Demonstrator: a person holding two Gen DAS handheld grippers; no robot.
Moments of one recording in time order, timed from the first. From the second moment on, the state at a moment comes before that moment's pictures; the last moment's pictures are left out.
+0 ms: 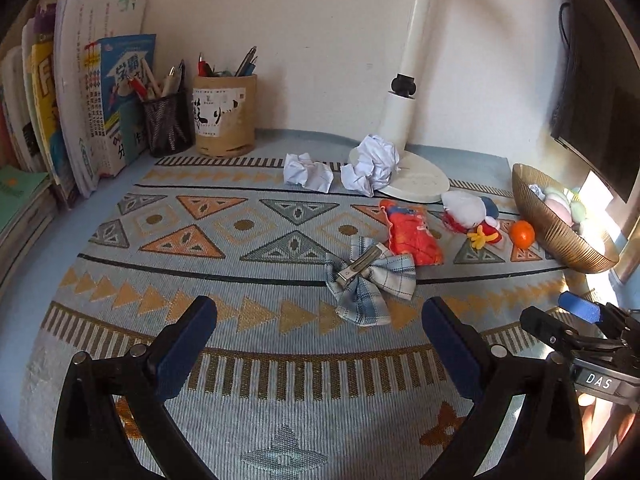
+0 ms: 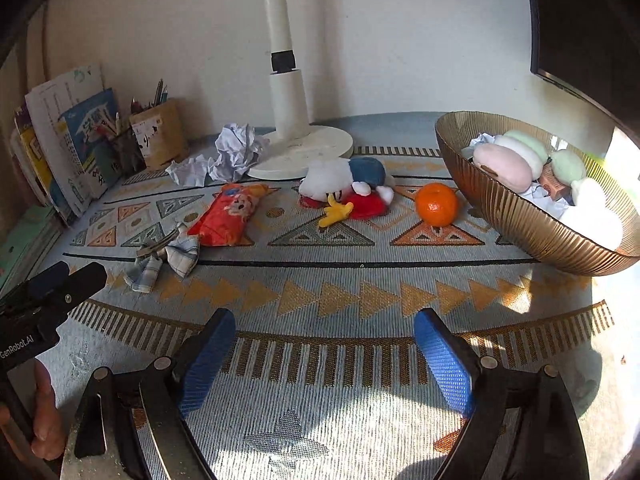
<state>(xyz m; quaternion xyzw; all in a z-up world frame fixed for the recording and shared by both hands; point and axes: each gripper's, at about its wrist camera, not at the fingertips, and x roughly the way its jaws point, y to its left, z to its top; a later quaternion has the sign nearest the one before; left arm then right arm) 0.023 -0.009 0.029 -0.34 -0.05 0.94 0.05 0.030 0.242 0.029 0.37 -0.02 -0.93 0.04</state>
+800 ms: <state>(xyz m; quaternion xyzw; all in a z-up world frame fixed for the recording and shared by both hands) 0.023 -0.006 0.026 -0.35 -0.04 0.93 0.05 0.026 0.252 0.026 0.39 -0.03 -0.92 0.03</state>
